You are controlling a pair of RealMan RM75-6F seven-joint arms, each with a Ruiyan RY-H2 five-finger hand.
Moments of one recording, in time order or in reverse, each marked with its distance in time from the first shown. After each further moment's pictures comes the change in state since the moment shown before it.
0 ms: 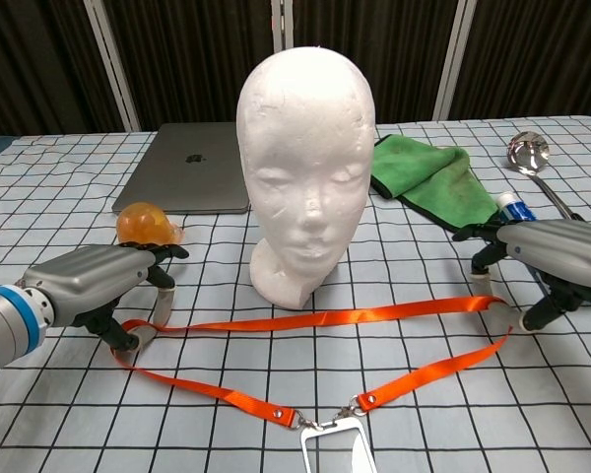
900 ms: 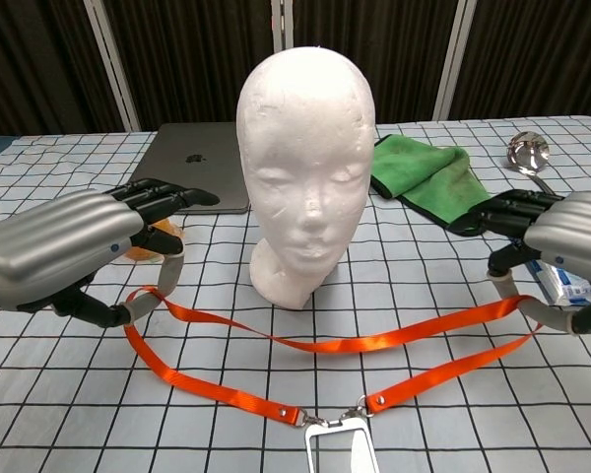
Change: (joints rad) left arm 0.019 0.111 0.146 0.048 0.606 0.235 -0.295; right arm -0.013 0.114 -0.146 0.111 -0.509 0.168 0.118
